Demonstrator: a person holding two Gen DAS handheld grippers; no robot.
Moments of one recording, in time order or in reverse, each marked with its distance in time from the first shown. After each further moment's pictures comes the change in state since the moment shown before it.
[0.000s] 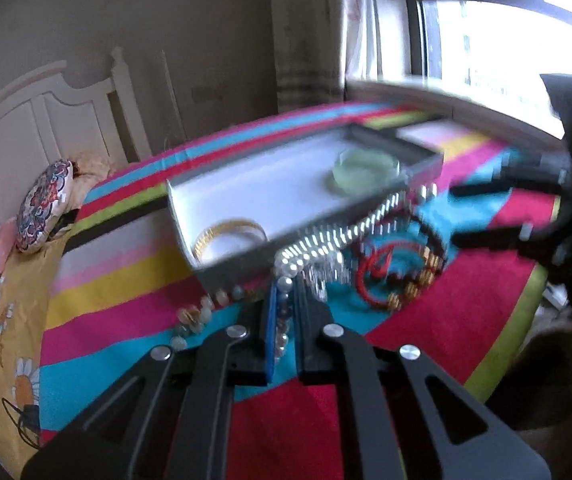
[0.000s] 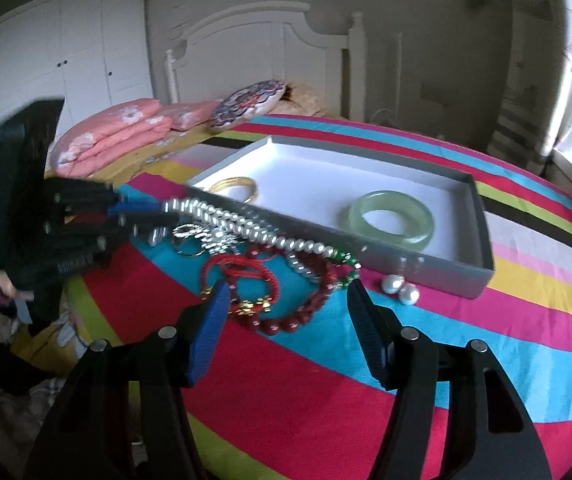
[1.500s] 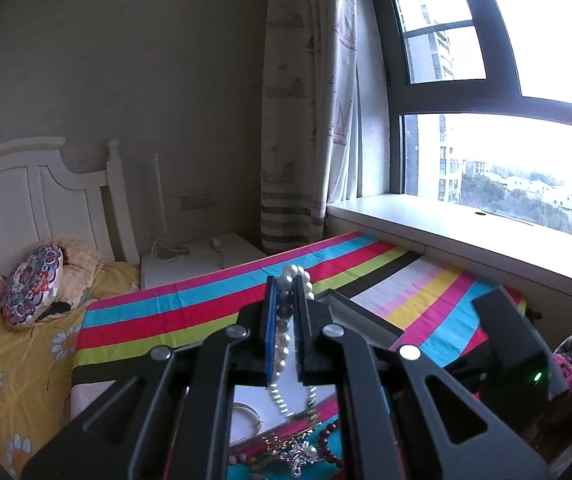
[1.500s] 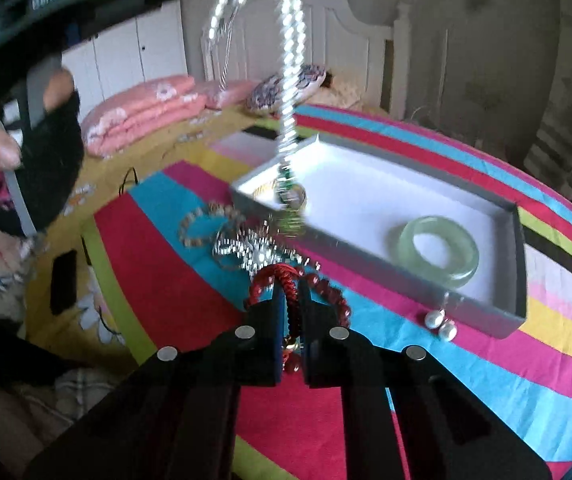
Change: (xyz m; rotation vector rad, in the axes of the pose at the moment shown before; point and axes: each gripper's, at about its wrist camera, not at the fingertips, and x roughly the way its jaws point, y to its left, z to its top) left arm -0.077 0.010 0.123 -0.018 -0.338 -0.087; right arm 0.000 0.022 0.036 -0.079 0.064 0.093
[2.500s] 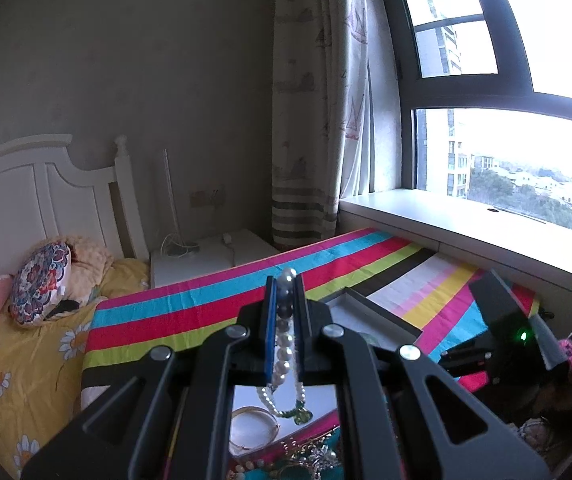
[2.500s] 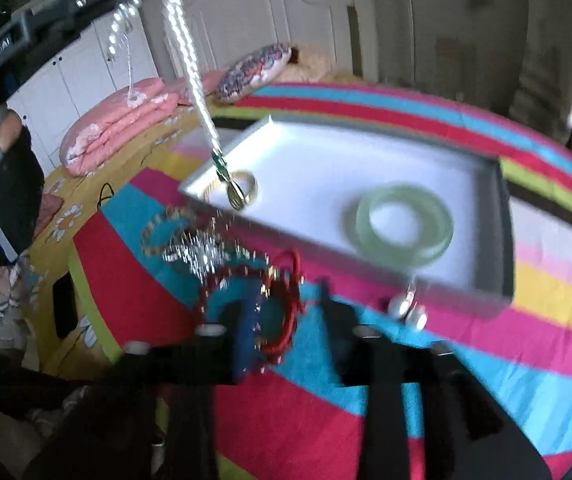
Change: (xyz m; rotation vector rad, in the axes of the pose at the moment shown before) left arm 0.011 0.010 0.010 0.004 0.028 0.034; right arm 0.018 -0.049 0.000 0.164 0.102 0.007
